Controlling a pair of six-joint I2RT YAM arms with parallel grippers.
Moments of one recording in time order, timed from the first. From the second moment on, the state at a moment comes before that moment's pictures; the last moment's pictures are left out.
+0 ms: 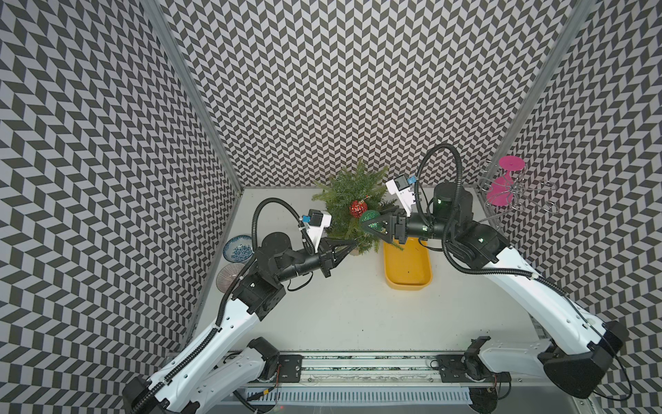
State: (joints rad) left arm -0.58 0.89 0.83 0.02 0.57 -0.46; right arm 0.64 1.28 1.38 -0.35 -0.64 0.45
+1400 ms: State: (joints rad) left arm -0.52 0.99 0.84 0.05 0.61 -0.46; right arm 0.64 1.29 1.34 -0.24 -0.54 0.45
